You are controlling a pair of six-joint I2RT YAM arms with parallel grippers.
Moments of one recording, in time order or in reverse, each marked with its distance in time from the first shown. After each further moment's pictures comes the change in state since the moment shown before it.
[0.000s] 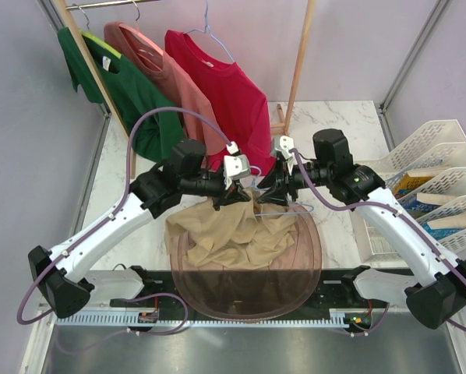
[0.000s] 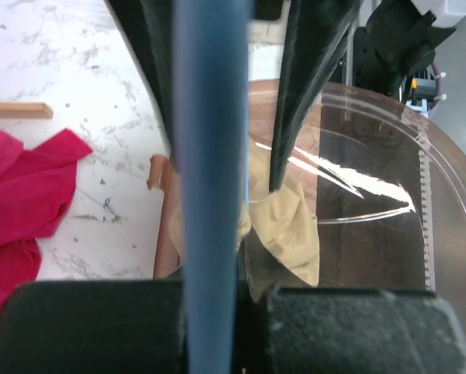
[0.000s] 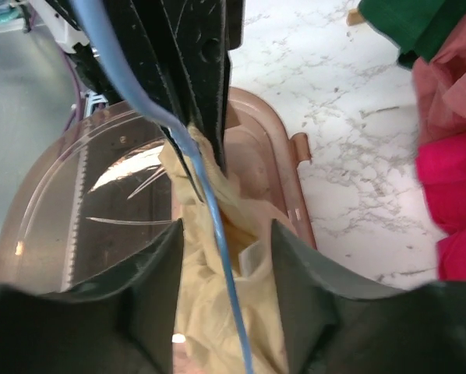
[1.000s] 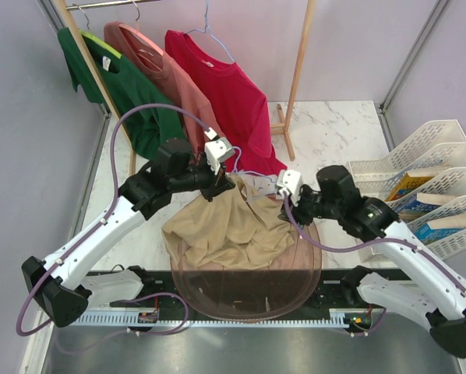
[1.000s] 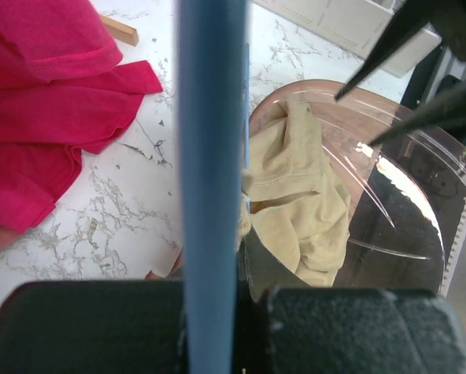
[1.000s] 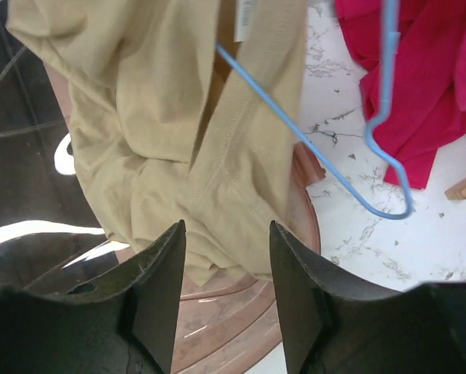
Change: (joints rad) left arm 0.085 -0.078 -0.071 0.018 -0.225 -0.211; right arm 0.098 -0.279 -0.214 -0.182 0.570 -0.099
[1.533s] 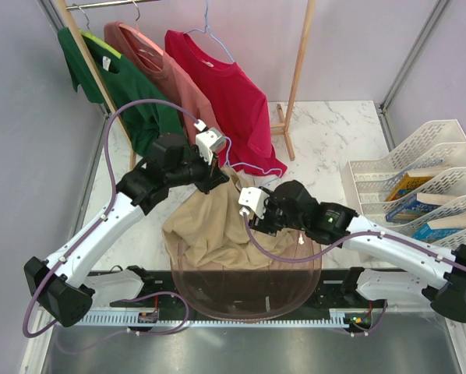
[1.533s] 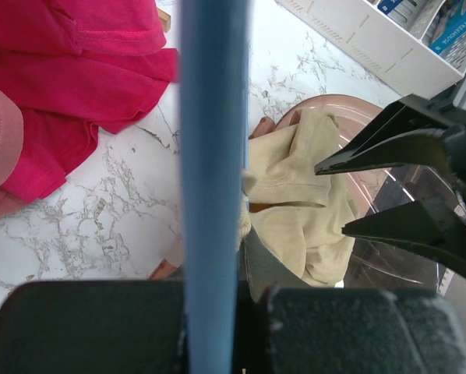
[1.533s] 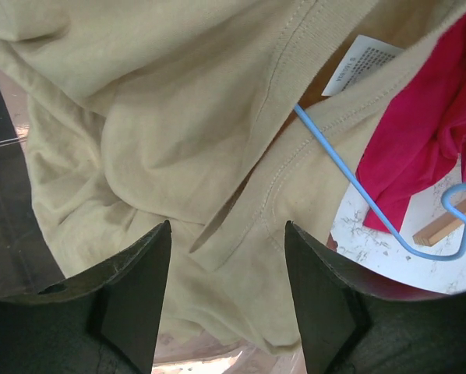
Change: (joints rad) left arm 0.083 0.016 0.000 0.009 -0.010 -0.100; right arm 0.362 0.192 -0.034 0.225 0.370 -0.011
